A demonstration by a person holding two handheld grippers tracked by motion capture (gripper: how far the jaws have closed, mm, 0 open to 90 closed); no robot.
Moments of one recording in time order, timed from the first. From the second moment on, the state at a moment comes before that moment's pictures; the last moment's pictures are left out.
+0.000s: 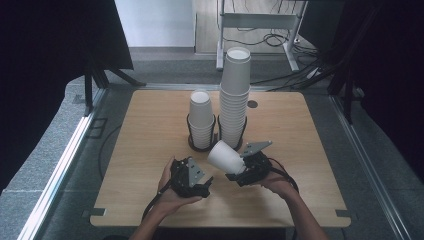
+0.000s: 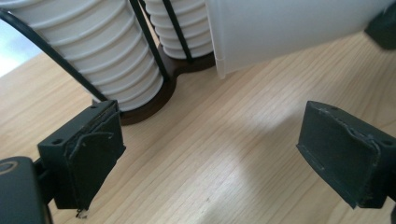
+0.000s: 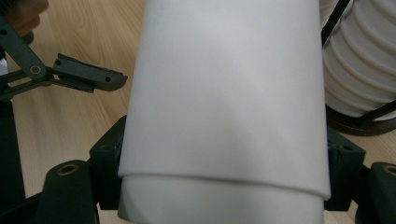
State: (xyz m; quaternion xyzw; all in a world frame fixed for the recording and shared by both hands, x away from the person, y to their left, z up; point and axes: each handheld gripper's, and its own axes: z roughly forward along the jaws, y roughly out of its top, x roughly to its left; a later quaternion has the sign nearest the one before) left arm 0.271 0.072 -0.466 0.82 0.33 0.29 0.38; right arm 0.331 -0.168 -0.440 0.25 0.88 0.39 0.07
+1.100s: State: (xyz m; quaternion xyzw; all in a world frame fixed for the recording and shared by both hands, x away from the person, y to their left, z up) left arm 0.277 0.089 -0.469 0.78 0.39 0.21 0.43; right arm 0.311 -0.183 -0.481 0.31 0.79 0.53 0.07
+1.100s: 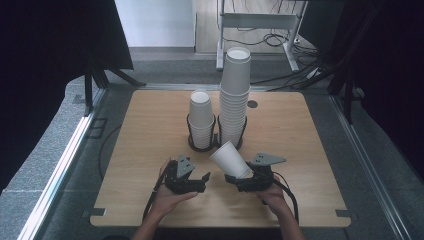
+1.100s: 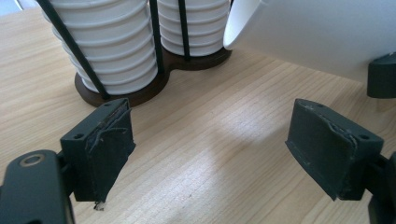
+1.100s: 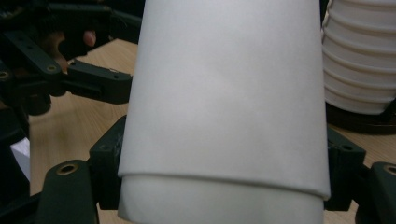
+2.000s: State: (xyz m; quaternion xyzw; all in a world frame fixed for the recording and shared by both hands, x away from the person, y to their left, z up) left arm 0.277 0.102 -0.474 0.77 0.42 0.17 0.46; right arm 0.294 -0.188 -0.486 0.30 0.73 0.61 0.11
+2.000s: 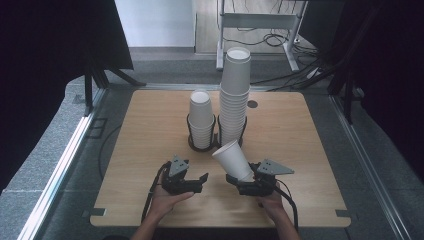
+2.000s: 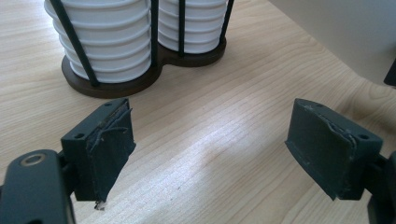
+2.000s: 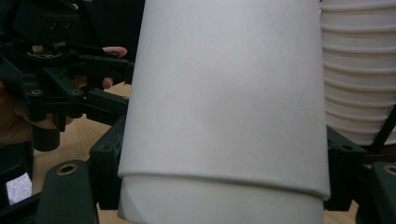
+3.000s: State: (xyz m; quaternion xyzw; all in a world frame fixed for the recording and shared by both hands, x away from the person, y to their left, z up) left arm 0.280 0.117 -0.462 0.69 0.42 0.02 0.59; right arm 0.283 -0.173 -0.486 0.27 0.73 0.61 0.14
